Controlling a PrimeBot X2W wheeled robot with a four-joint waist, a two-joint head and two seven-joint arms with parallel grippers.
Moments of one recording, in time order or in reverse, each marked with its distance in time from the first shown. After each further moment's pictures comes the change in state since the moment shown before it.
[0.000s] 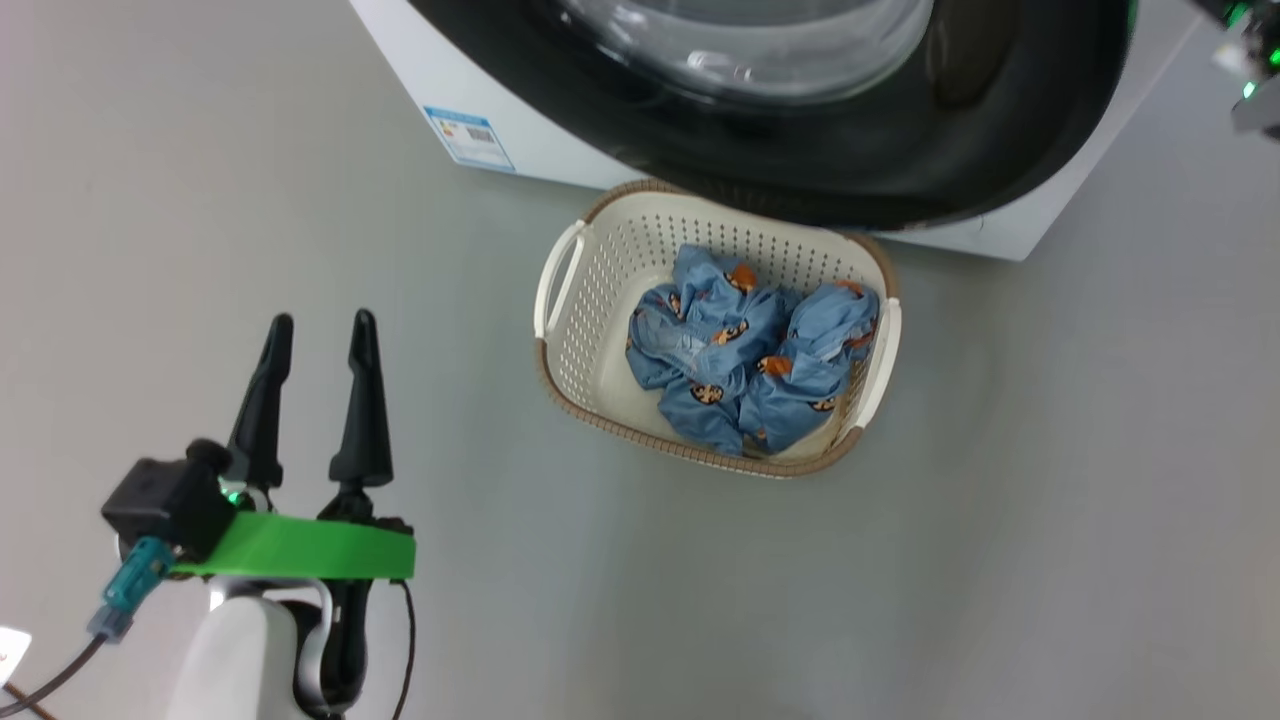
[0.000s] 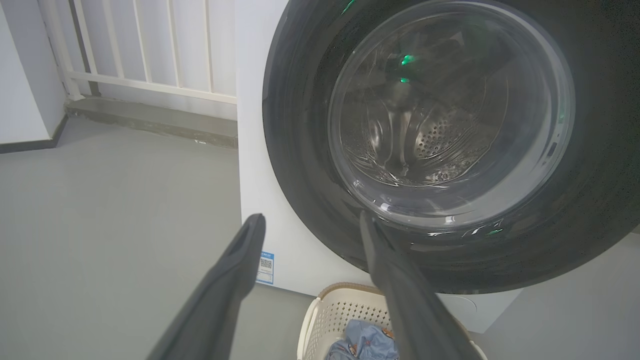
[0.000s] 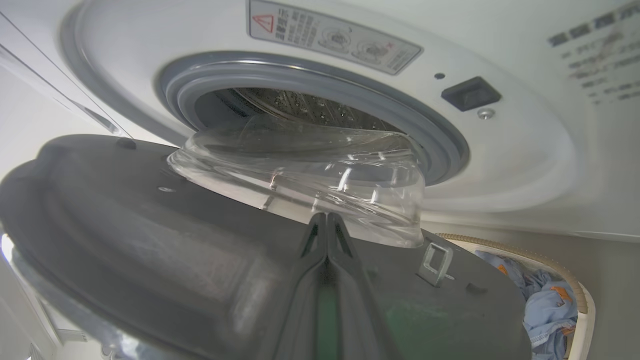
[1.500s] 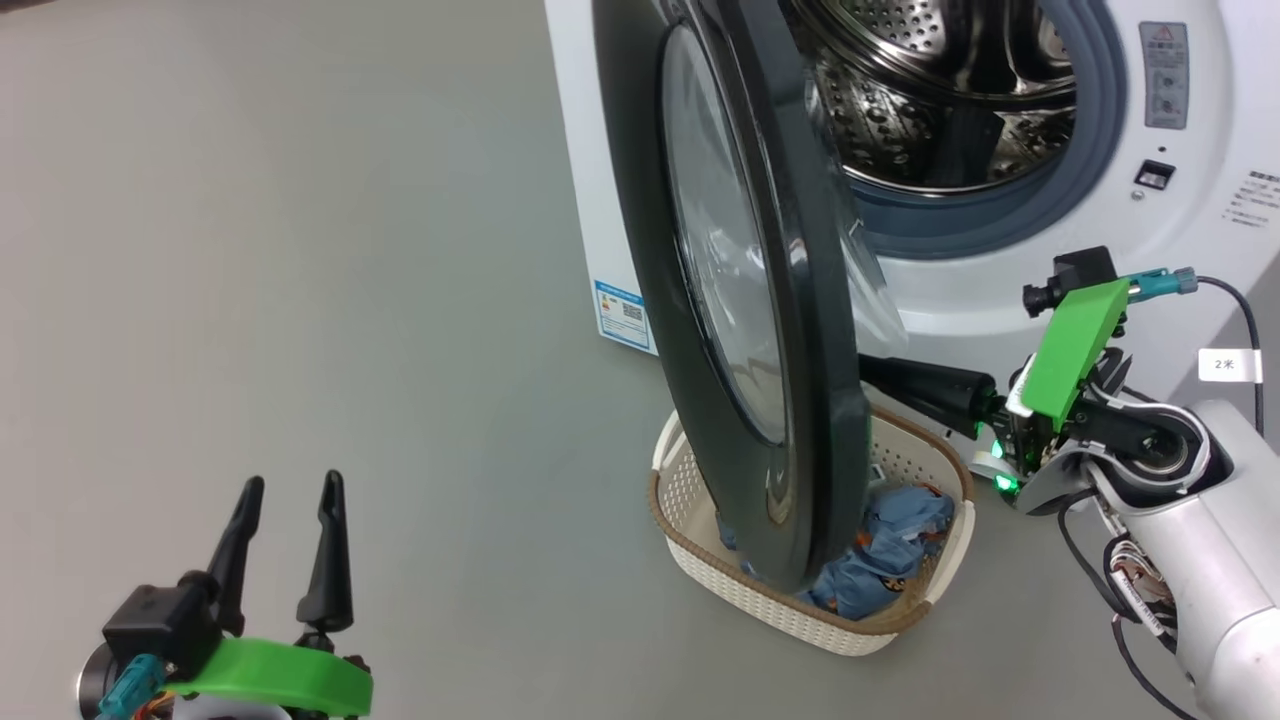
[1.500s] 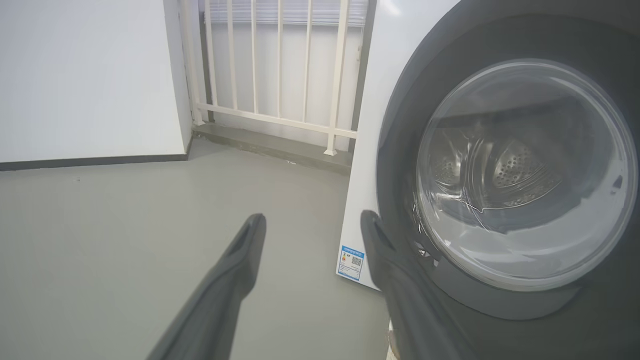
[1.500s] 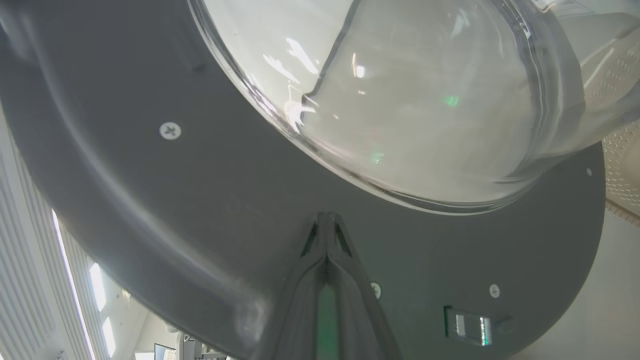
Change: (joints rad) left arm 0.206 0.070 0.034 0.031 0.047 0.014 0.028; right arm 0.562 0.123 0.003 -0.245 0.160 0.000 0.129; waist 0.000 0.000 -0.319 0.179
